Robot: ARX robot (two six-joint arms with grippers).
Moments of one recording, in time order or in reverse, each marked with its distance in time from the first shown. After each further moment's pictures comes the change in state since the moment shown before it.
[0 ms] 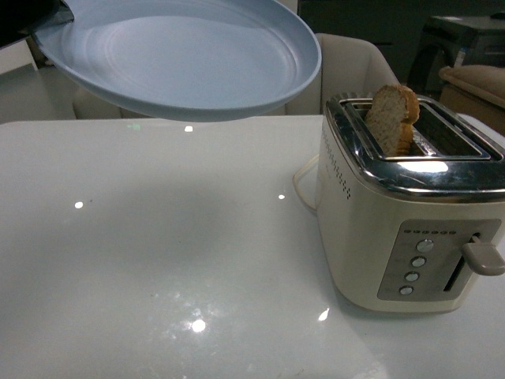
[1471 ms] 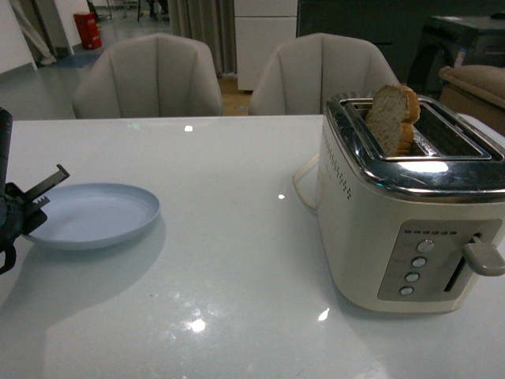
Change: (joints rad) left arm 0.363 0.784 0.204 0.082 -0.175 -0.272; right arm 0.000 0.000 0.000 0.000 0.000 0.000
